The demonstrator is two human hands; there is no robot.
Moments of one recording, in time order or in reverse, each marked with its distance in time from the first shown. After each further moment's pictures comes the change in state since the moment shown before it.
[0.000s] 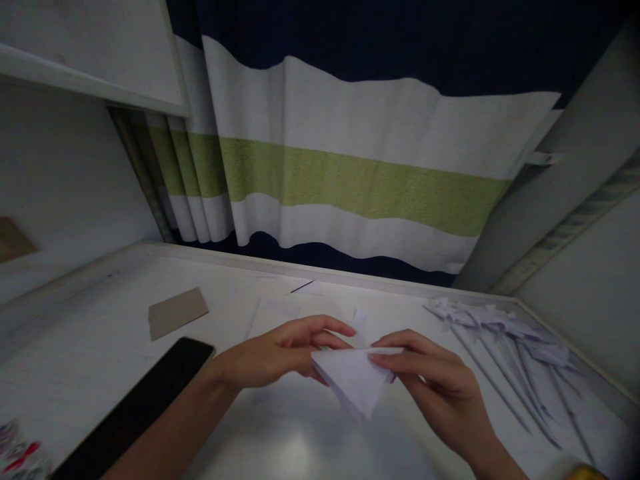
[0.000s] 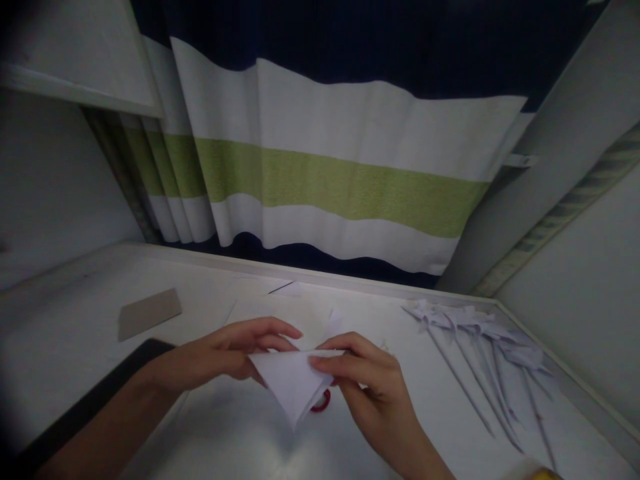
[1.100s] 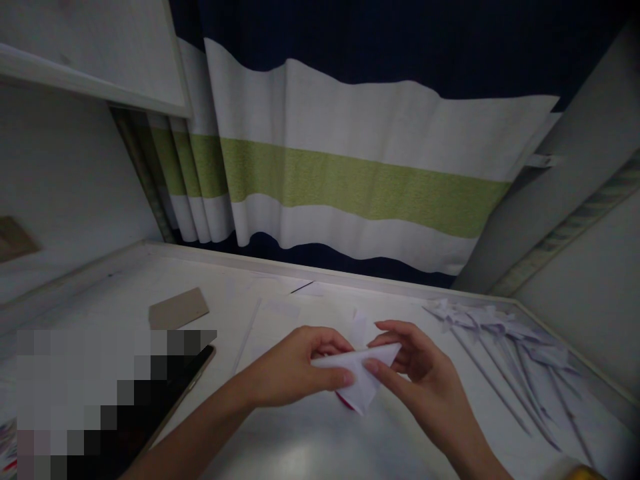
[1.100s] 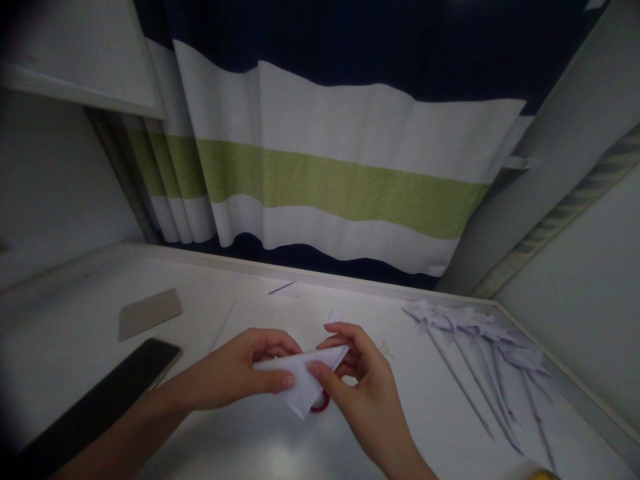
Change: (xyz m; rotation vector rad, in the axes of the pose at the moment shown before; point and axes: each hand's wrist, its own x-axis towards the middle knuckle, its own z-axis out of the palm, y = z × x) left_hand 0.012 -0.023 0.013 0.246 0.184 0.006; right_hand 0.003 -0.005 0.025 0.359 0.230 0.506
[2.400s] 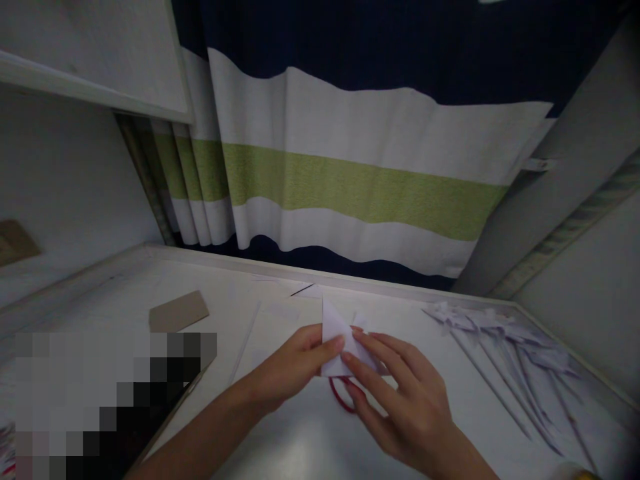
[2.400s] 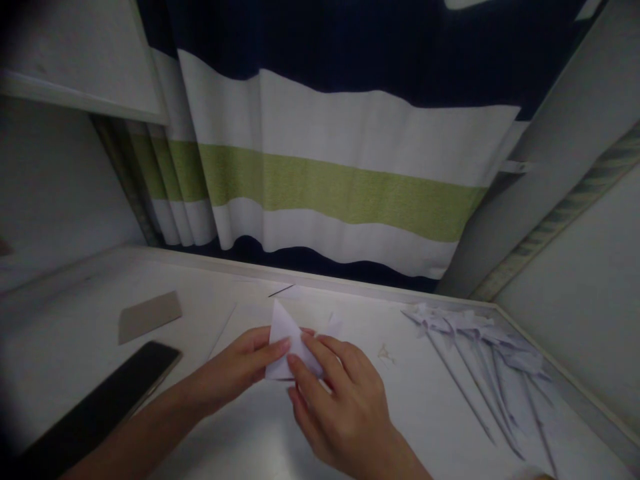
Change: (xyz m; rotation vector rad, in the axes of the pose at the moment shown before) left_hand 0.007 -0.005 0.009 -0.408 0.044 0.058; right_hand -0.006 0.006 -0.002 -1.005 -0.071 -0.976
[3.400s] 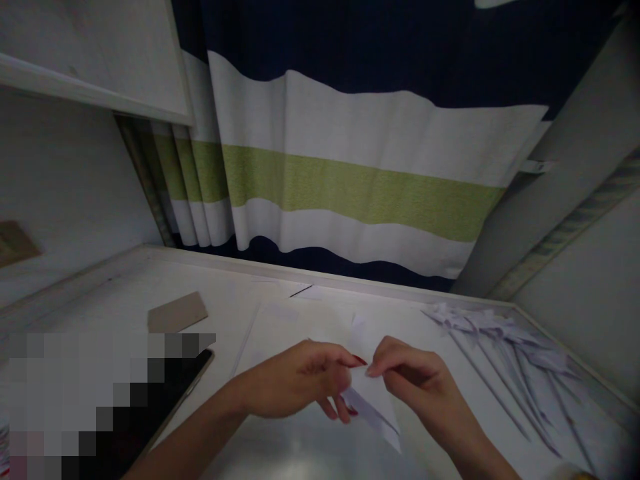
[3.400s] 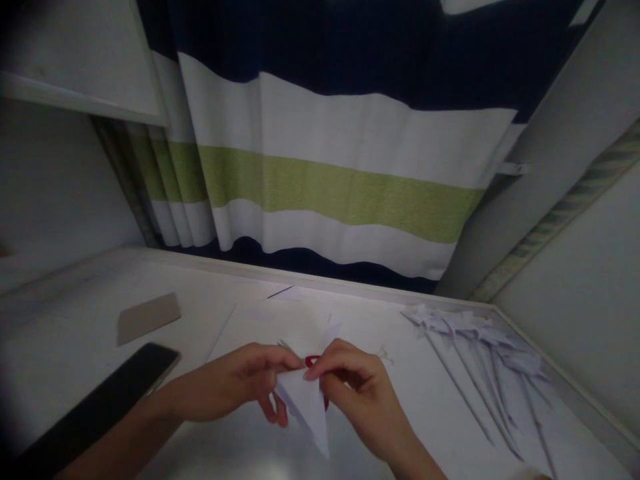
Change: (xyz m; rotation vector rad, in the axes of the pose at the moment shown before) left_hand -0.010 0.012 -0.002 0.229 -0.255 -0.131; right_hand 0.009 0.010 -0.009 1.114 -0.033 0.760
